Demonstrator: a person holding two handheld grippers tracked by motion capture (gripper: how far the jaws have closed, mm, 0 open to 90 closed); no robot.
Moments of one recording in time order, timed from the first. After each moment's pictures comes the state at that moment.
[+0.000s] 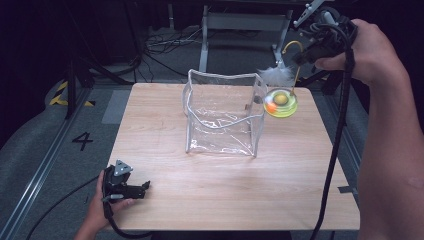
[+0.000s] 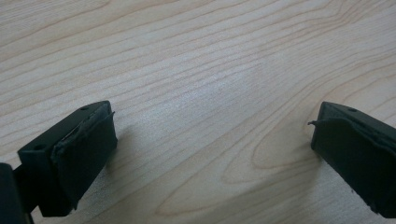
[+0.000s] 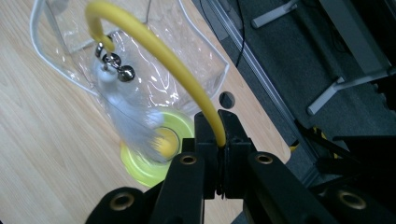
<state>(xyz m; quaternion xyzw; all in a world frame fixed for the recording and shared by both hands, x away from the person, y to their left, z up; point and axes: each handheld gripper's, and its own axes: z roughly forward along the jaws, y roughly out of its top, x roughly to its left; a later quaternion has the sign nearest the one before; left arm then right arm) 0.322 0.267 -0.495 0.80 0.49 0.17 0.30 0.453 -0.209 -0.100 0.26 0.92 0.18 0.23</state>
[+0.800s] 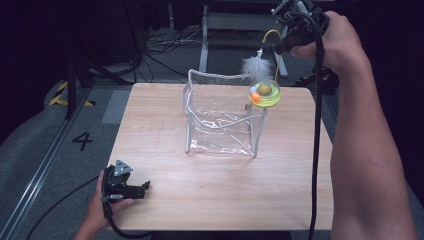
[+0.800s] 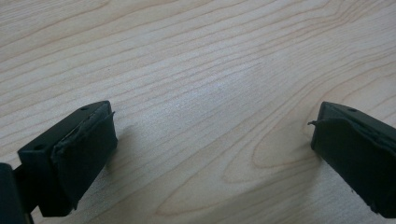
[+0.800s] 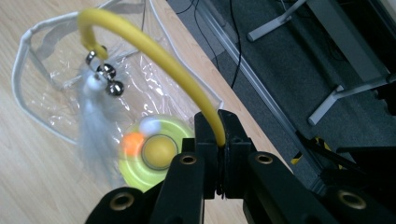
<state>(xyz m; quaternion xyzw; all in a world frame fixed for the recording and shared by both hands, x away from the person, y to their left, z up) 0.322 0.268 -0.495 0.80 0.49 0.17 0.31 0.490 -0.178 -0.106 0.28 0.91 0.20 0.24</state>
